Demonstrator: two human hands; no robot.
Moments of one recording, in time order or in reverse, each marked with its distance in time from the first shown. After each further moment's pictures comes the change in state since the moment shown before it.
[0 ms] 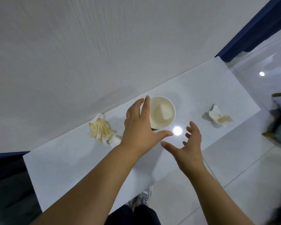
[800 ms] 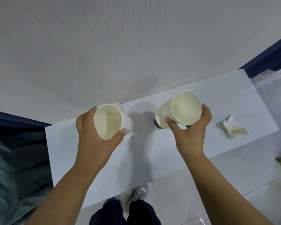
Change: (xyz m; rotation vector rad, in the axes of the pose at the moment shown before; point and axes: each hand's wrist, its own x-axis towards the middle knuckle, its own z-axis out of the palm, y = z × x) left_hand -0.102 -0.072 -0.055 -0.384 0.497 -0.357; right_hand 0.003 -0.050 0.023 0.186 0.039 -0.302
